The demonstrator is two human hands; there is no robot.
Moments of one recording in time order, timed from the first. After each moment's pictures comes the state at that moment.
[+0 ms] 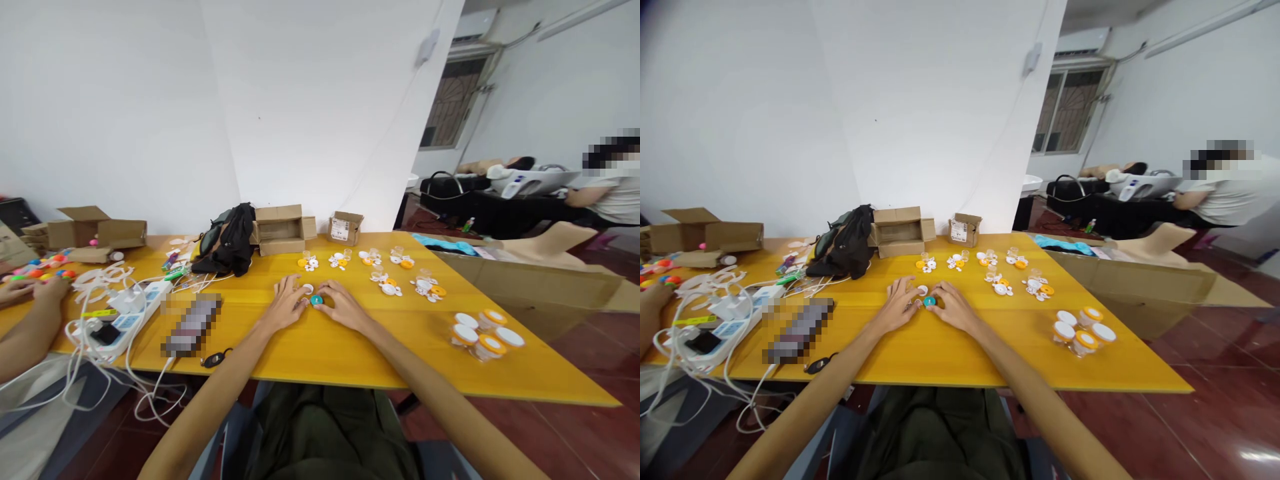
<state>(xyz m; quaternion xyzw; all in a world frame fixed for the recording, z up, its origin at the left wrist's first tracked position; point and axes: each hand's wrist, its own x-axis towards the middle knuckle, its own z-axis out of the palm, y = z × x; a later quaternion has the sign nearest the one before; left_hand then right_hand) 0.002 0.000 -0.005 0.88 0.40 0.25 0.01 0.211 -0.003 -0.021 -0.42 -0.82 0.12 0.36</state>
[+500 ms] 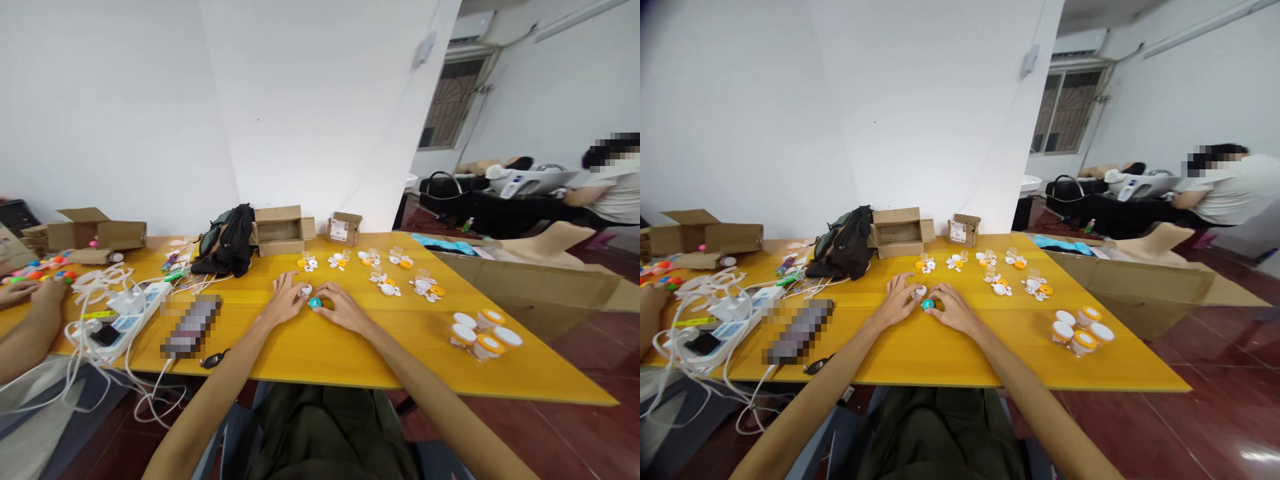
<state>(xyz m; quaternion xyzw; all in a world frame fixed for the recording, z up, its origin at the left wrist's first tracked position) 0.006 0.012 -0.004 0.87 0.41 0.27 0.01 0.211 -0.008 -0.017 -0.42 -0.83 0.12 0.35</state>
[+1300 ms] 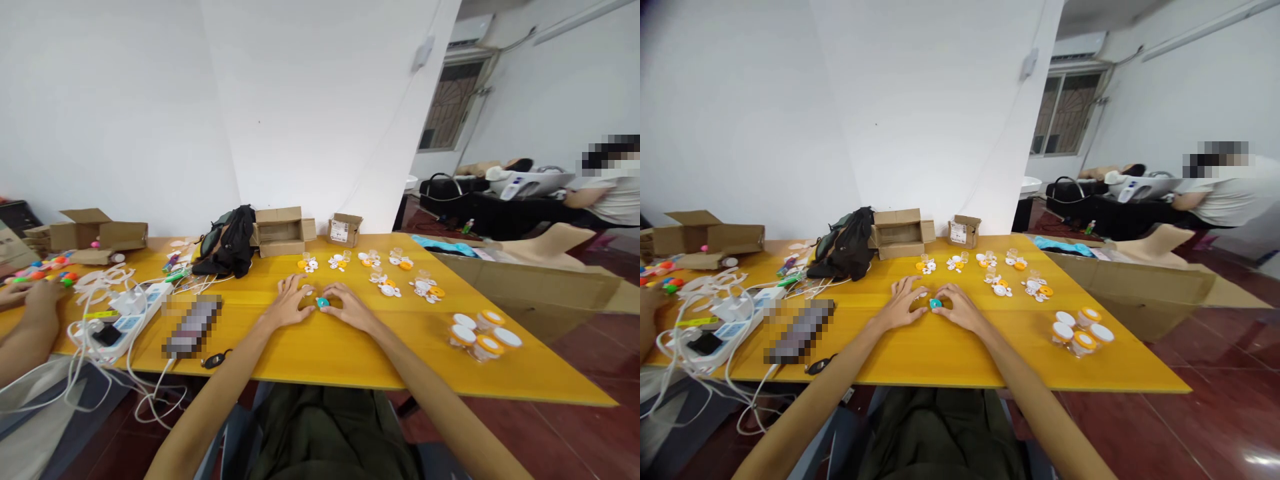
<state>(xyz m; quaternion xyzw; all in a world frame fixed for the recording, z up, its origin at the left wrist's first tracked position) 0.007 0.011 -0.006 0.90 0.37 0.25 0.01 0.228 -0.004 -0.020 -0.42 -0.81 0.18 0.37</state>
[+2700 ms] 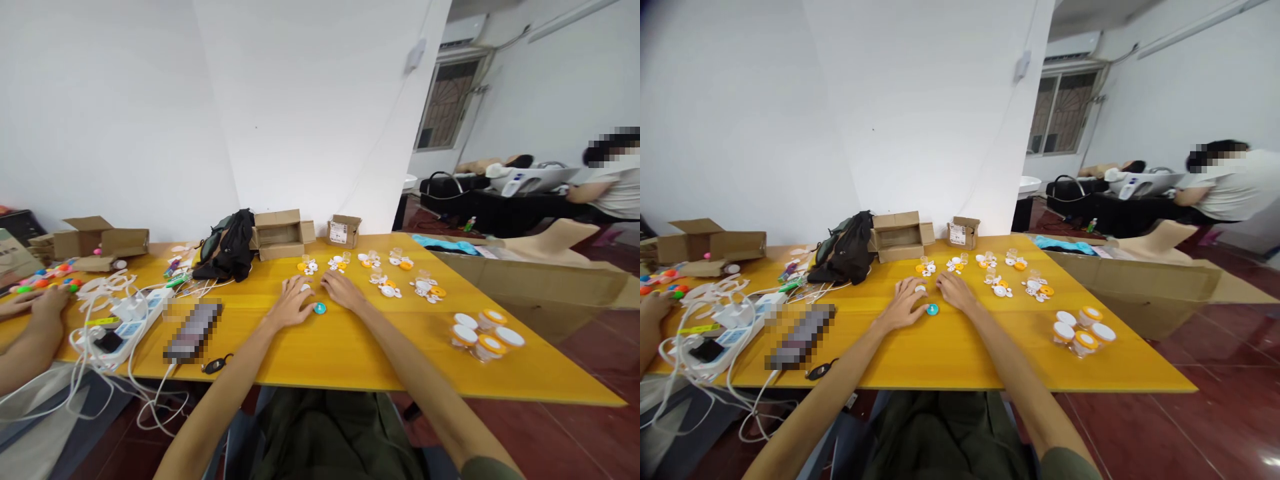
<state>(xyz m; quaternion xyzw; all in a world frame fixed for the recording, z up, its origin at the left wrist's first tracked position) 0.012 0.016 -0.003 0.91 0.34 0.24 -0.04 0.222 0.050 -0.017 -0.47 -0.83 0.02 0.31</state>
